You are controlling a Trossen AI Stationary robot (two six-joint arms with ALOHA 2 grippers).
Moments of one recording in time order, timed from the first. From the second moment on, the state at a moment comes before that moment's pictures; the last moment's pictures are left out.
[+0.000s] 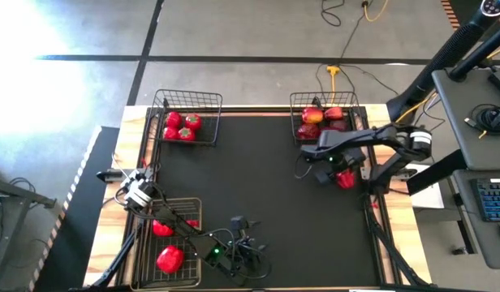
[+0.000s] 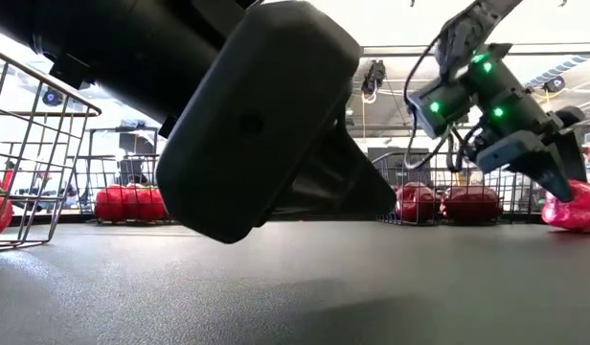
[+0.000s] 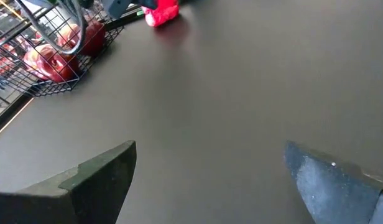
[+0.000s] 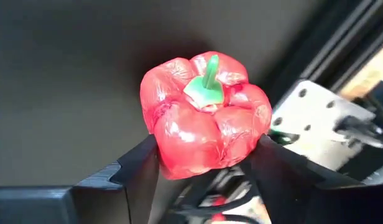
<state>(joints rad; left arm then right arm) -0.64 2.20 1.35 0.04 -0.99 -0.32 -0.32 1.58 0.86 -1.35 -0.03 0.81</state>
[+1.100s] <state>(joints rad) -0.68 2.08 1.36 -0.58 -0.91 -0.53 0.42 1.81 1.06 -0.19 0.22 0.45</state>
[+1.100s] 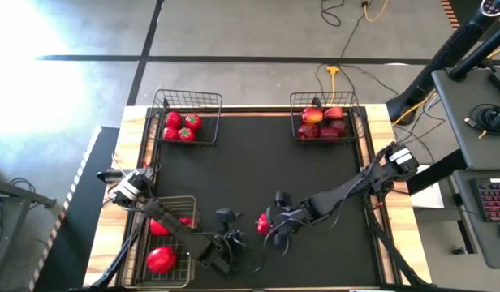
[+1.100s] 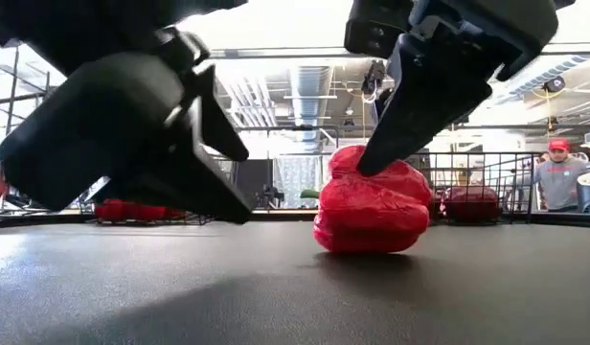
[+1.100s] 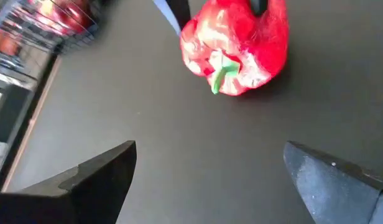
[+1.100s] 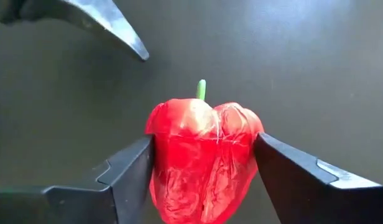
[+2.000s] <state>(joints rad) -0.56 2.07 1.39 -0.30 -0.68 -0.42 0.50 1.71 1.09 -0.32 0.33 0.32</state>
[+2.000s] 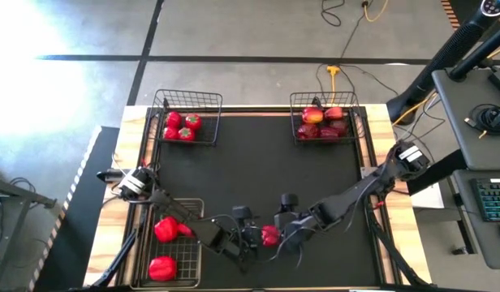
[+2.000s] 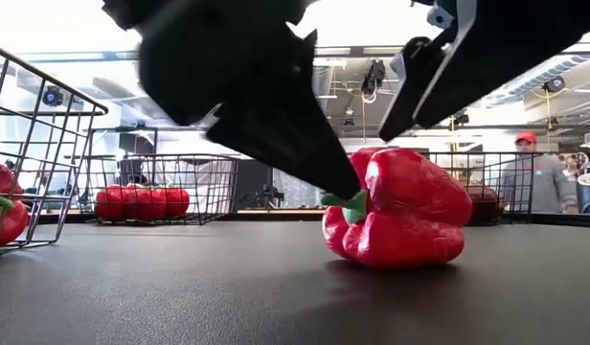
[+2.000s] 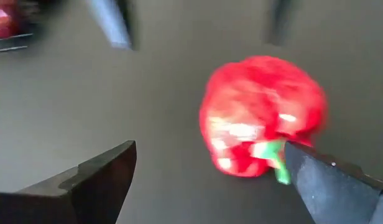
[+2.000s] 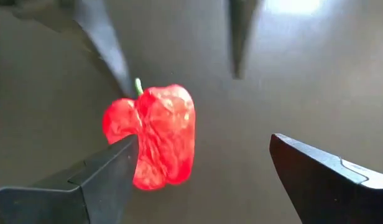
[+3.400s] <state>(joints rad) -0.57 2.05 1.40 -0.22 -0.78 -0.33 0.53 1.72 0.96 -0.17 0.58 0.47</state>
